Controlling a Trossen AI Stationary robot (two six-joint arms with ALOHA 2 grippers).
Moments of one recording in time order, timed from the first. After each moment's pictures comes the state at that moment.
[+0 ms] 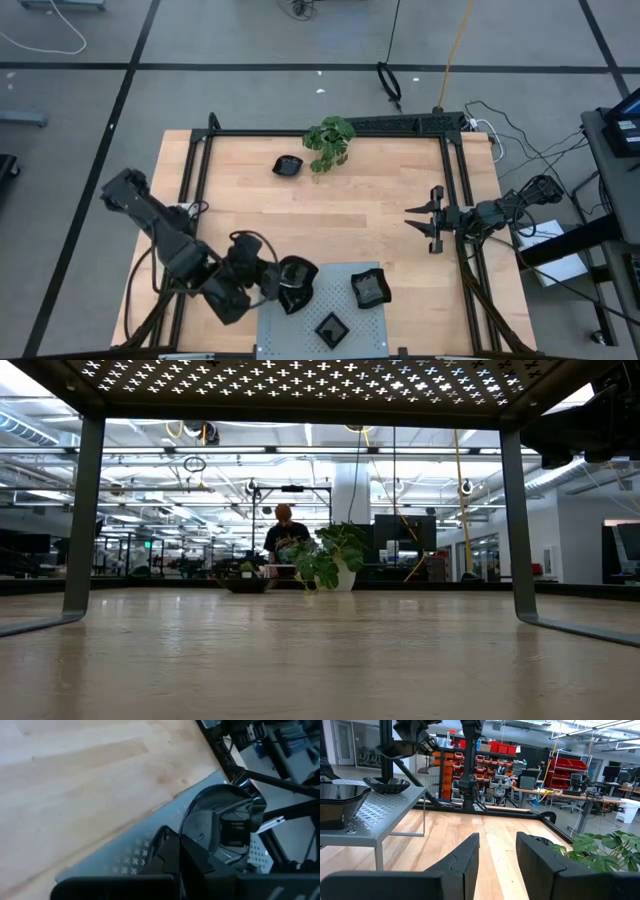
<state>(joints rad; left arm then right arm) -0.70 1.57 1.54 -0.99 -0.68 -1.67 0.44 0.01 0.02 0.08 0.52 -0.14</state>
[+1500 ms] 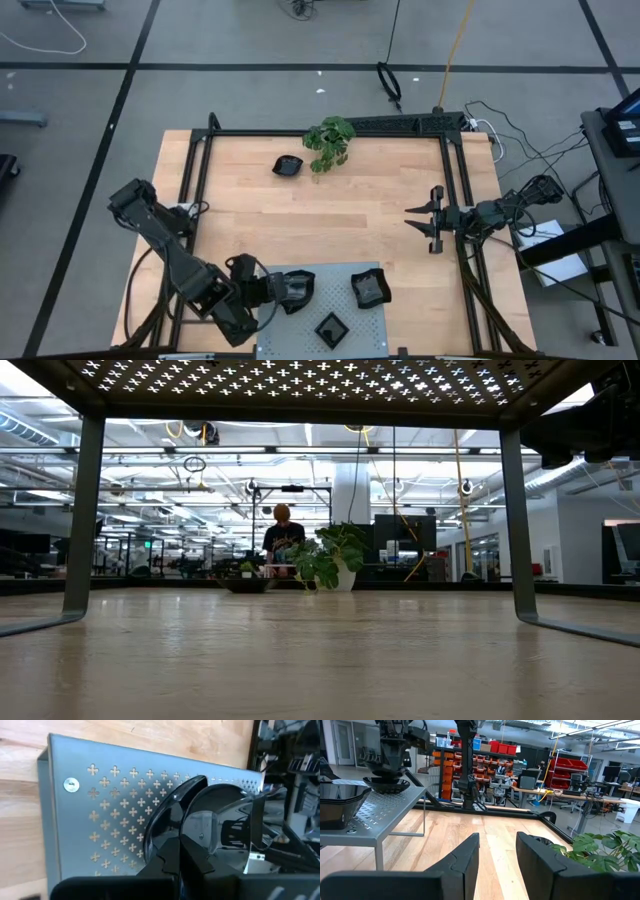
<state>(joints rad) -0.76 1.68 1.54 -0.98 -0.57 -2.37 0.44 0.01 0.02 0.08 0.52 -0.14</state>
